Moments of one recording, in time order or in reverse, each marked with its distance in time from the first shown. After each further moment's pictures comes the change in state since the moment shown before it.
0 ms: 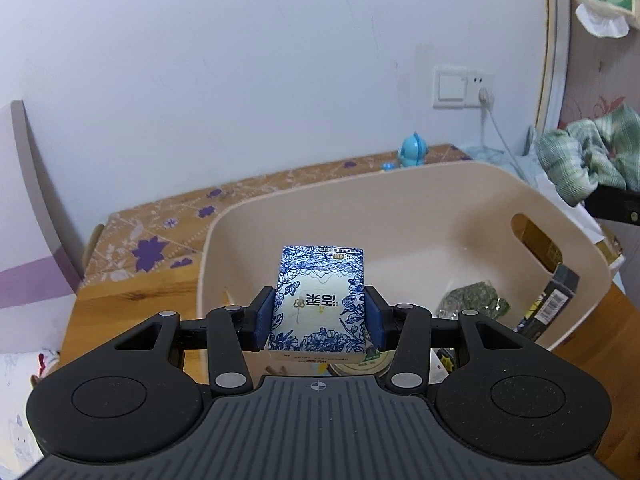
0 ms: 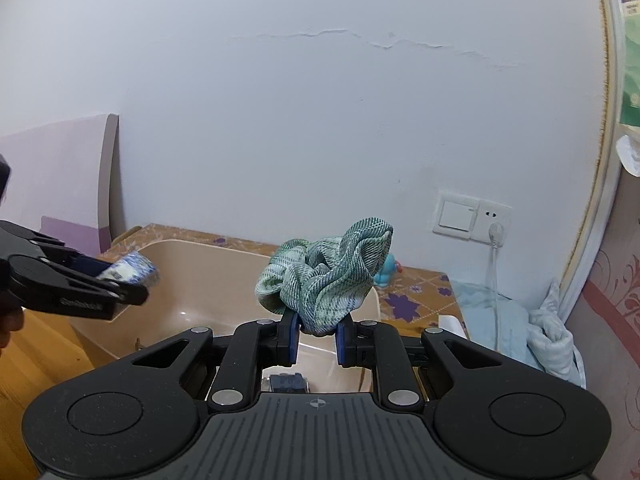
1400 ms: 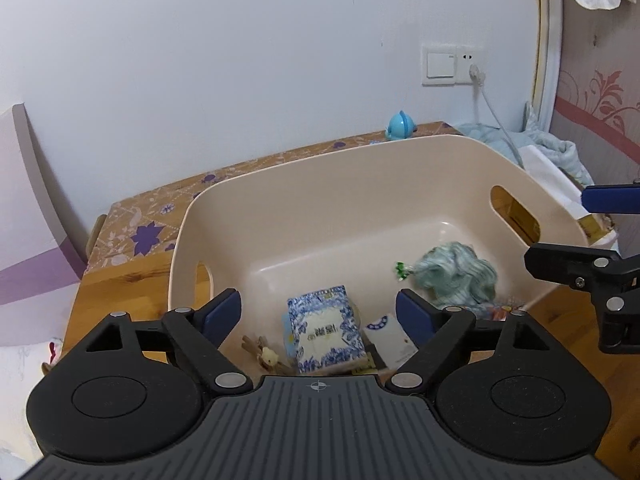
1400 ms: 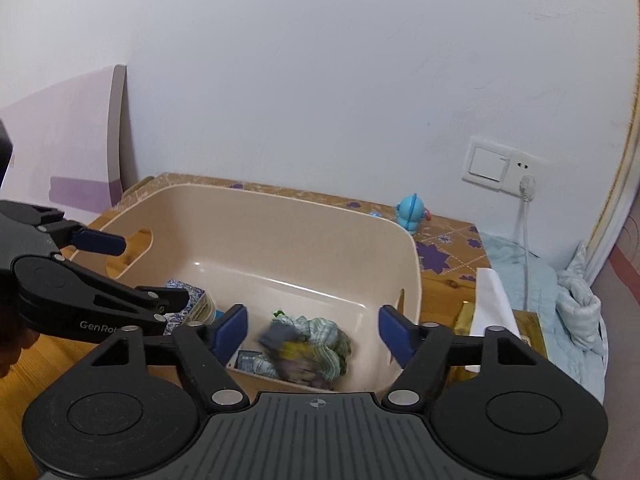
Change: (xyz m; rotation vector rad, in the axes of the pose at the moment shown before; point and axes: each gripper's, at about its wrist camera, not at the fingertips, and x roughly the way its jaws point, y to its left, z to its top) left arm -0.019 -0.039 -0.010 0.026 0.041 0.039; right arm 0.019 0.010 -0.011 0.035 0.161 0.047
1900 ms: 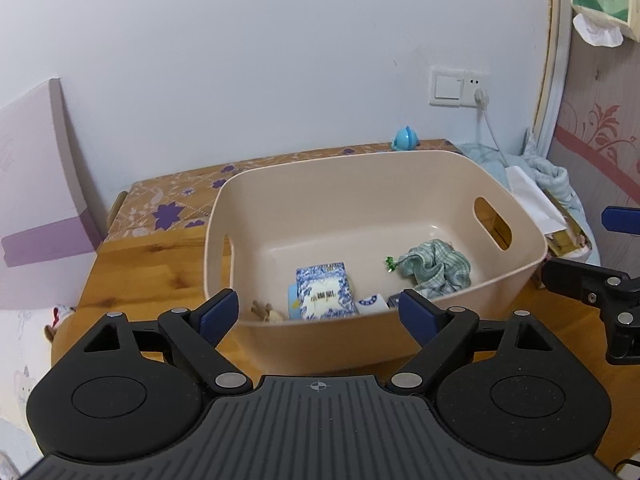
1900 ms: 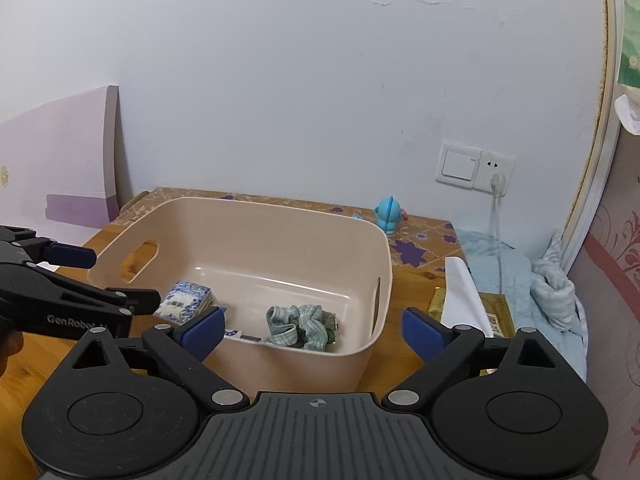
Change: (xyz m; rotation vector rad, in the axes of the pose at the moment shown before) left arm -0.058 0.008 -0.020 -0.097 -0.020 0.004; right arm -0.049 0.001 -0.009 0.030 -0.029 -0.037
